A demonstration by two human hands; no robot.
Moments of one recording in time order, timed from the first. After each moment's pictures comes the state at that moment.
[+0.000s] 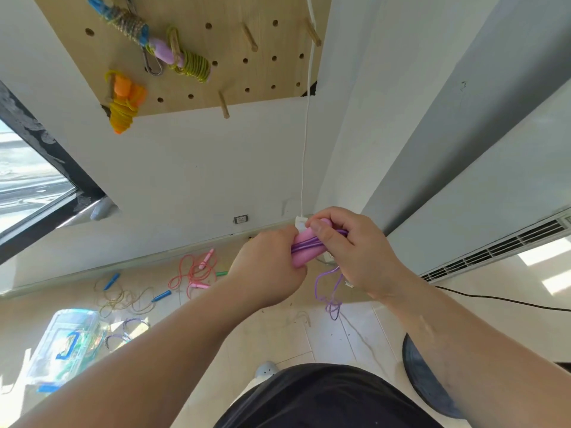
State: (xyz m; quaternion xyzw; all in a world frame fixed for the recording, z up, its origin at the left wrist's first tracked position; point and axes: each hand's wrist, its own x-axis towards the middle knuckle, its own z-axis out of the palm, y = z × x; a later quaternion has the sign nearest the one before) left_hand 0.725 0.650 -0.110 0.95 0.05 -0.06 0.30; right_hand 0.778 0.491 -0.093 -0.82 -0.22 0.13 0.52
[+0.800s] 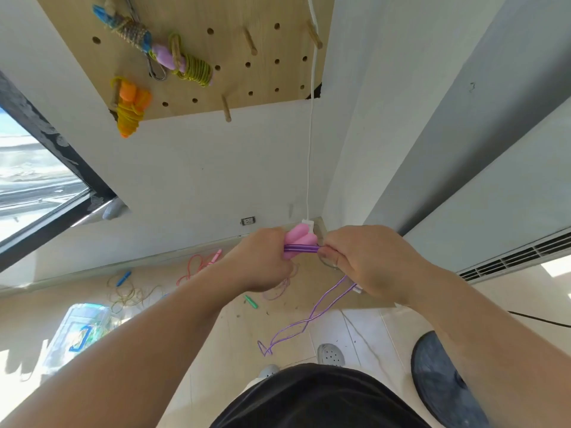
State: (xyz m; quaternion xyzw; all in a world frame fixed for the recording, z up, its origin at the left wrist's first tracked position) left_hand 0.756 0.650 -0.113 0.94 0.07 -0.17 0.28; right_hand 0.812 0.454 -0.082 -0.89 -0.41 0.15 0.08
